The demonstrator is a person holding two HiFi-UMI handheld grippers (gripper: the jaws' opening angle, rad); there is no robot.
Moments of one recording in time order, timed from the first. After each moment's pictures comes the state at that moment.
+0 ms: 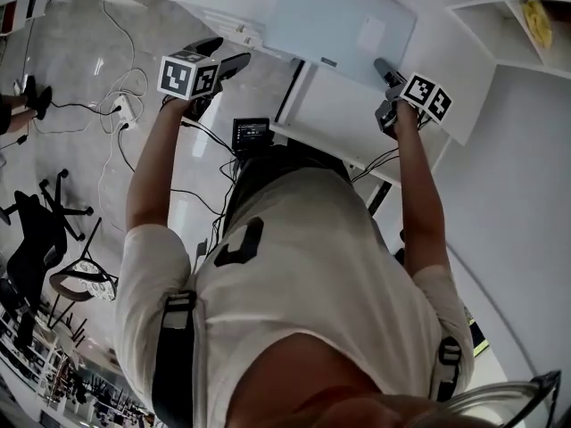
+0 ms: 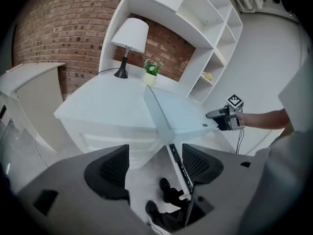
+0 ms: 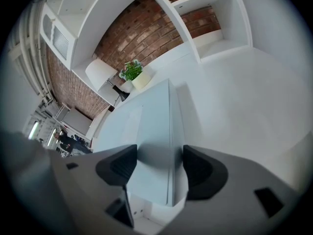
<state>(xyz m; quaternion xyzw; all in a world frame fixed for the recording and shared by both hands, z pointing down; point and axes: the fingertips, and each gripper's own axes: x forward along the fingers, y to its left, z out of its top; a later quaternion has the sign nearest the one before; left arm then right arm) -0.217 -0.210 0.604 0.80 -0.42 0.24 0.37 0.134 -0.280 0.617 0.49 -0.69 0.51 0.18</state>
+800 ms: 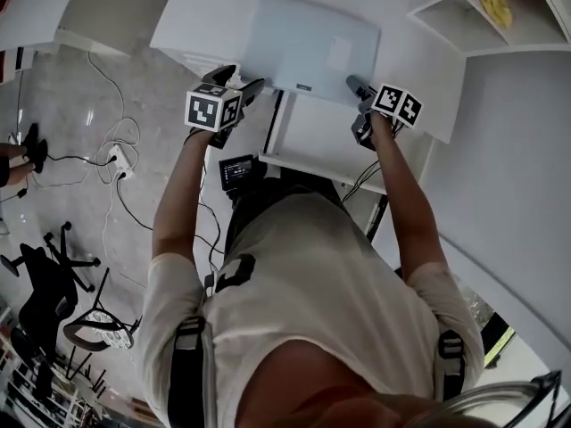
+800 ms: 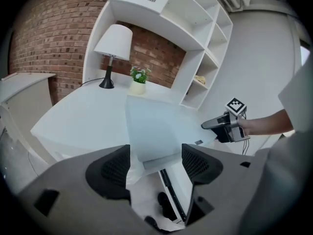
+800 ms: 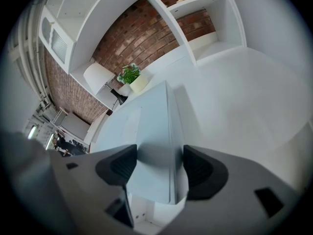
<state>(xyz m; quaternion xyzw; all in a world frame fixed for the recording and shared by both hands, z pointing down) -0.142 -0.249 0.590 0.82 -0.42 0.21 0.31 0.137 -0.279 0.621 0.51 -0.67 0.51 0.16</state>
